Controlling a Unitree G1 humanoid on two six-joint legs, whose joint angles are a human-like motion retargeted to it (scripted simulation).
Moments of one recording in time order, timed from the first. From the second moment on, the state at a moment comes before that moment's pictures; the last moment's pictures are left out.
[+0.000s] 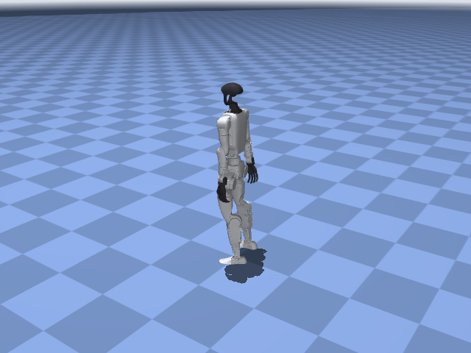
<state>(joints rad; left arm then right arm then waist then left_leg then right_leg) 0.07 0.11 -0.03 1.50 0.38 -0.01 0.03 0.05 -0.17 -0.19 1.62 -0.20 0.06 0.09 -0.08 0.03 -0.05 0.04 0.01 0.35 -0.02 -0.11 -0.01 0.00 -0.11 -0.20 0.03 0.05 0.12</state>
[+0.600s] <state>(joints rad) 0.11 0.13 0.10 1.49 0.38 -0.02 0.14 0.08 -0.24 -0.22 1.67 -0.17 0.03 0.07 0.30 0.00 -0.01 -0.22 -0.19 -0.26 0.02 0.09 -0.16 0.27 -0.15 -0.83 0.09 -0.21 0.13</state>
